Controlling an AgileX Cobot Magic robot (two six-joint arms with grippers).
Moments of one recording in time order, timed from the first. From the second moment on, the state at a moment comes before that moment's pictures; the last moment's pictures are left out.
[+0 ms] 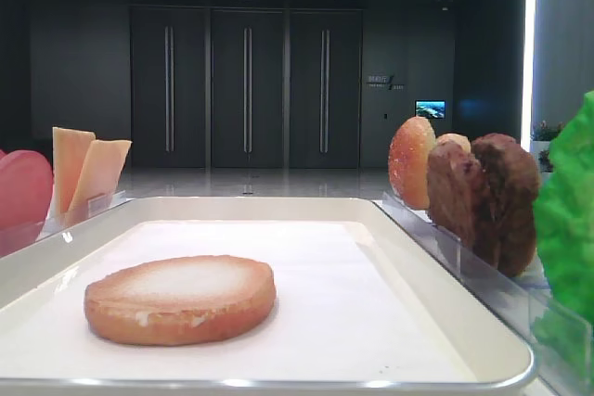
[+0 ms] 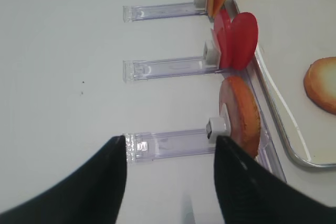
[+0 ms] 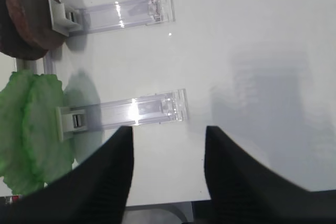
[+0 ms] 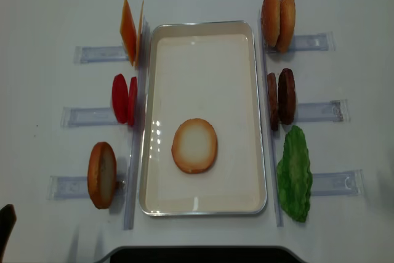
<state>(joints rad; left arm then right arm) -0.06 -0.02 -0.47 0.05 1.11 0.01 0.02 0.79 -0.82 0.11 1.22 0.10</state>
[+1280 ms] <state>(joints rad) -0.06 -0.02 -0.47 0.05 1.11 0.01 0.78 0.88 -0.82 0.03 1.16 0.64</state>
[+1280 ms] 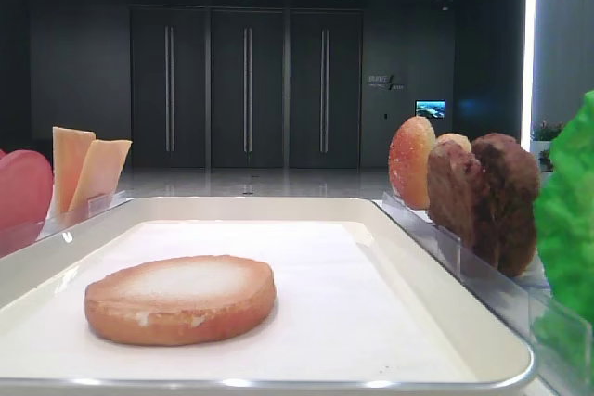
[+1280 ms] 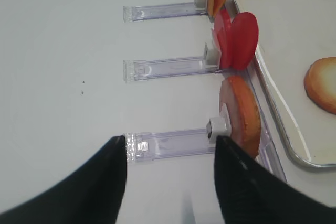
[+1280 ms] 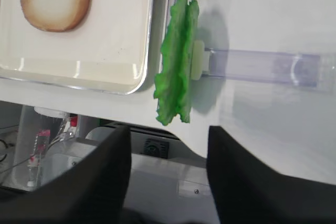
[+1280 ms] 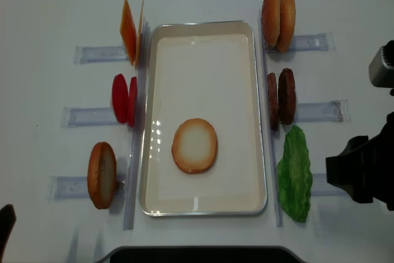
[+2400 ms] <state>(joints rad) -0.06 -0.02 -0.47 0.05 1.11 0.01 0.79 1.22 -0.82 -0.07 0.96 0.74</state>
